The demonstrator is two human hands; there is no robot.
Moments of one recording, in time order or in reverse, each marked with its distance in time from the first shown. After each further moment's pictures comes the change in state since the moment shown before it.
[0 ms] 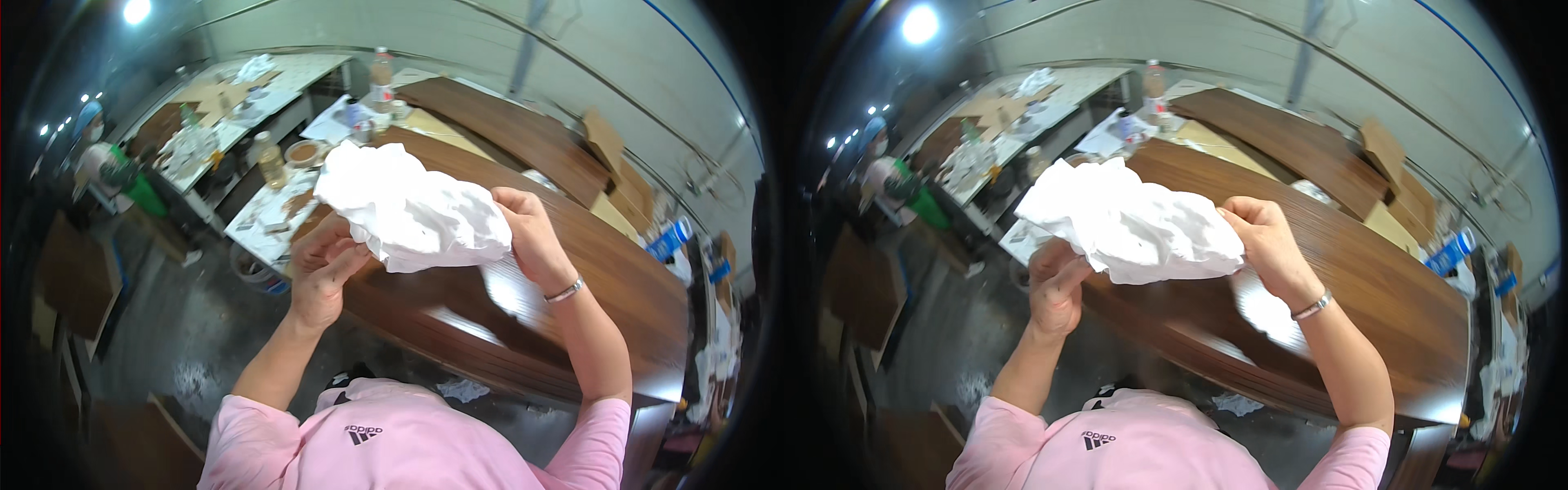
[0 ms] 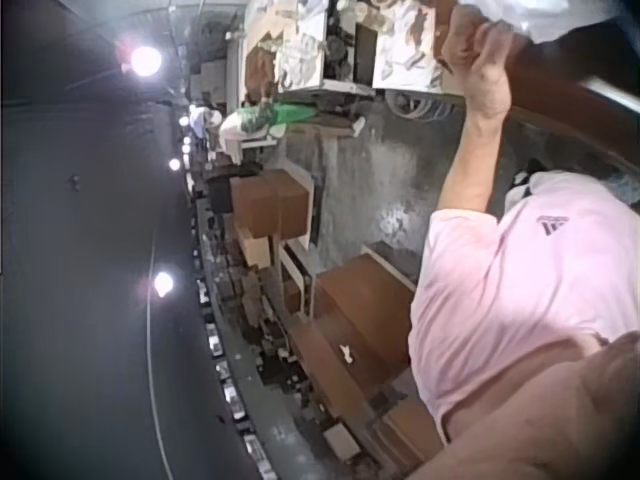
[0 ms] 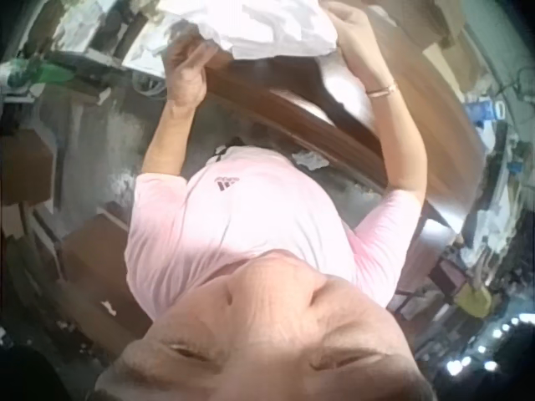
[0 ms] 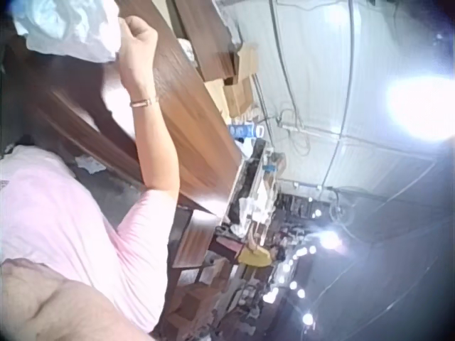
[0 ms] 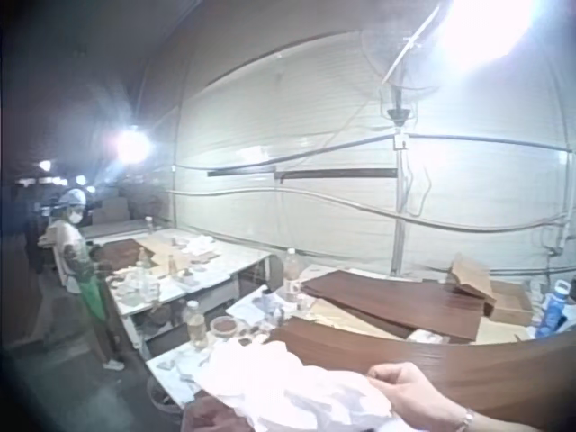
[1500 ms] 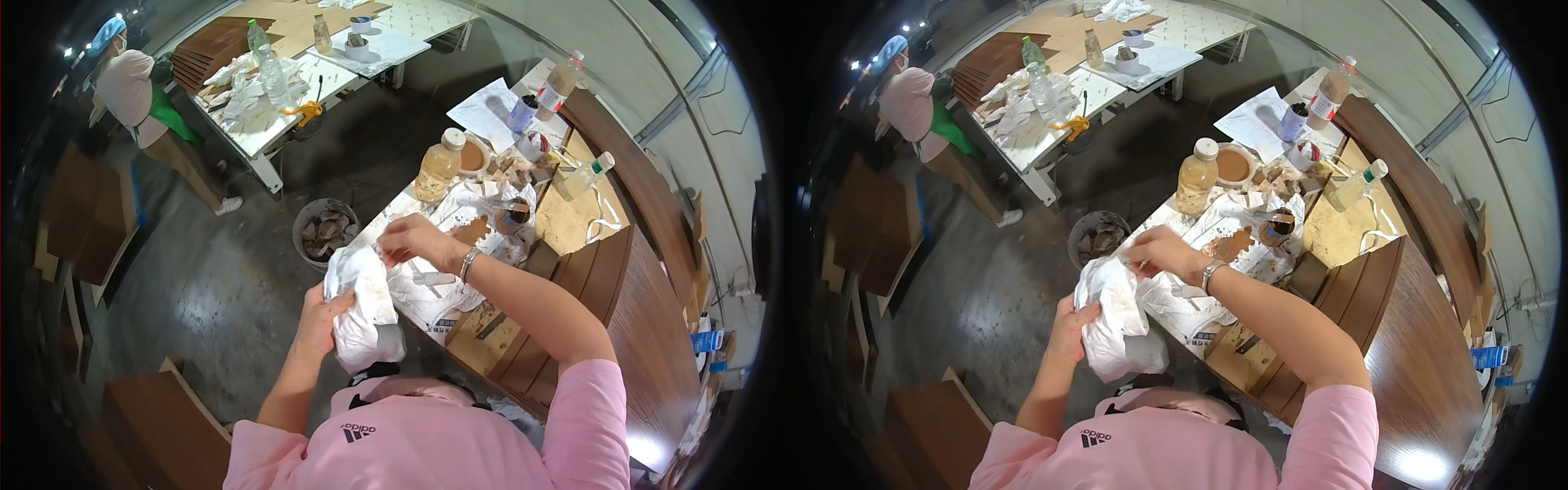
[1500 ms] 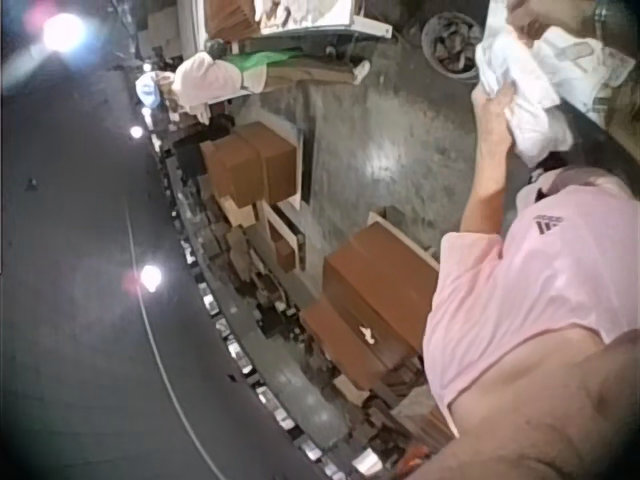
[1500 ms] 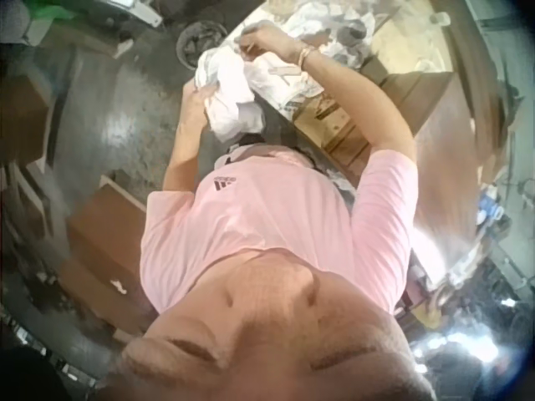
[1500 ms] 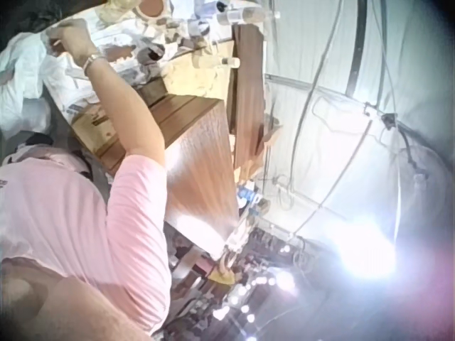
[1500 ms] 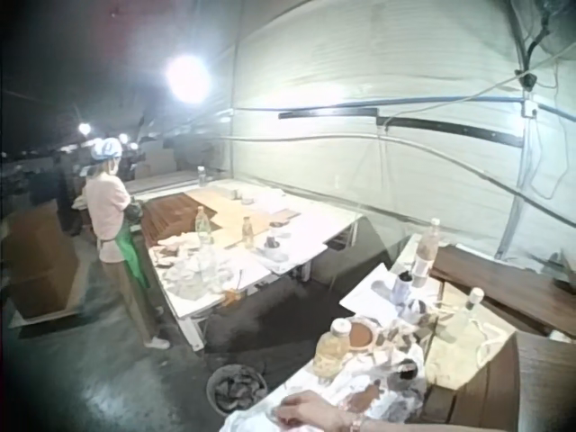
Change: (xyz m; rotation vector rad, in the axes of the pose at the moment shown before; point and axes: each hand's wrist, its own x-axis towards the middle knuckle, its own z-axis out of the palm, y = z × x) left_hand -0.005 -0.004 -0.471 -0.127 0.554 -0.632; right_hand 0.381 0.240 0.404 -0.154 -0.561 0.609
